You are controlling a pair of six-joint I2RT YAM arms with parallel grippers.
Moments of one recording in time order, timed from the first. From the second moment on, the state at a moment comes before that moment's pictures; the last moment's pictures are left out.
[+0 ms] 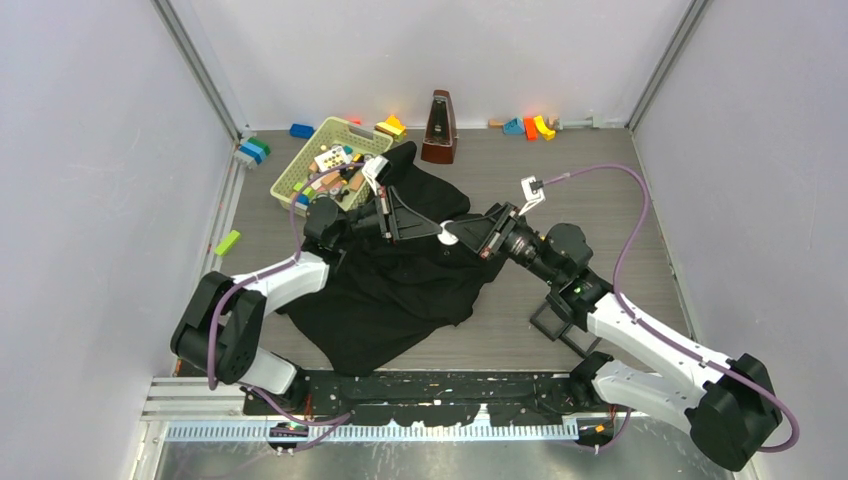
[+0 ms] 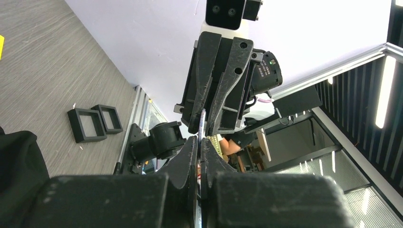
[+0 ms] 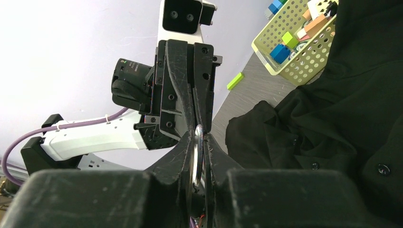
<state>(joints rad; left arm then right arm) -0.48 1.46 0.72 1.09 0.94 -1.41 0.65 0.97 0.60 0.48 -0.25 0.95</state>
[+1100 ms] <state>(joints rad) -0.47 1.46 0.67 1.10 0.79 -1.49 0.72 1.07 0.55 0.73 -0.08 0.67</state>
